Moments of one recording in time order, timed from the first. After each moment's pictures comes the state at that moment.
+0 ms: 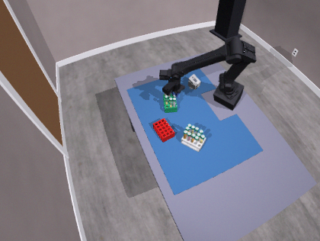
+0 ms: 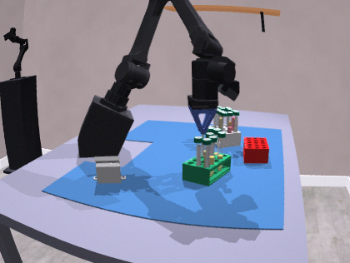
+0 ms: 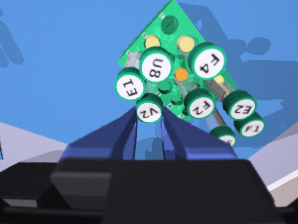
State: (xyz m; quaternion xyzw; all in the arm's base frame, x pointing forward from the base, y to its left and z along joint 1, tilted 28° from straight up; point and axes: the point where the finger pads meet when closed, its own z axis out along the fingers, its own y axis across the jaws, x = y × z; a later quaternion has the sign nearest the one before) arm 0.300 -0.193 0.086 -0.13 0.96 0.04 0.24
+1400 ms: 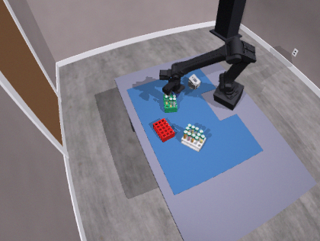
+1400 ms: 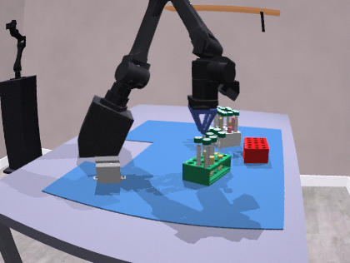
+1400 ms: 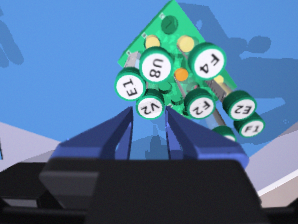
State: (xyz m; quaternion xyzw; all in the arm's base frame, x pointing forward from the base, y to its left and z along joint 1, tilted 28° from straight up) arm 0.300 -0.193 0.086 -0.13 0.96 0.04 0.24
